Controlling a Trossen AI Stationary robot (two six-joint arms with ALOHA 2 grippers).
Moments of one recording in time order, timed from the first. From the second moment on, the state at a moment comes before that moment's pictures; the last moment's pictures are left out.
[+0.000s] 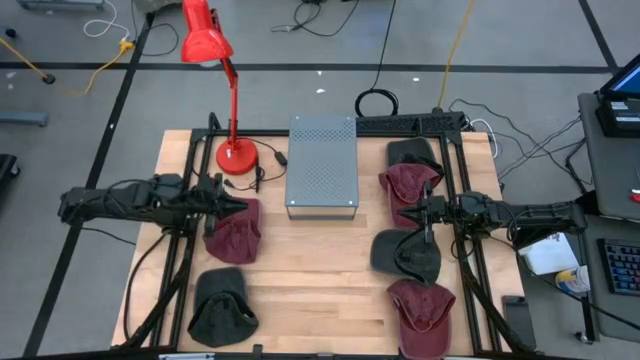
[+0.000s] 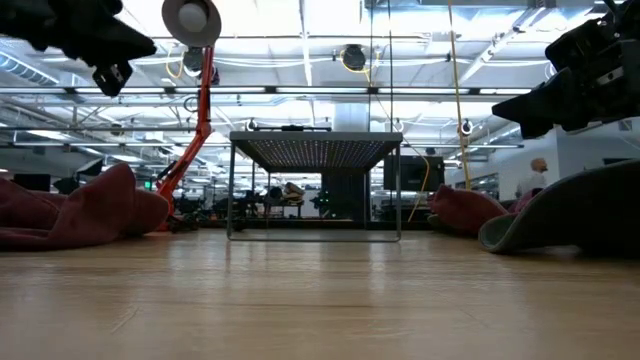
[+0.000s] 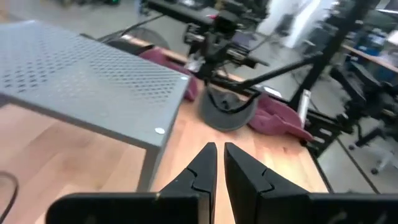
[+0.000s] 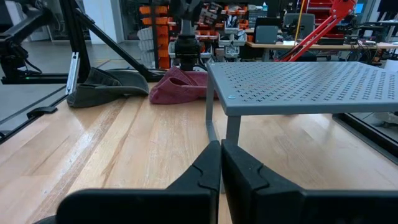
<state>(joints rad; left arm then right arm) 0.00 0.36 0.42 -0.27 -0.01 -0.36 0.00 0.13 0.01 0.03 0.05 0.01</state>
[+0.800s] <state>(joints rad) 0.00 1.11 1.22 -0.70 0.02 -0.81 0.00 0.13 0.01 0.04 0.05 0.01</state>
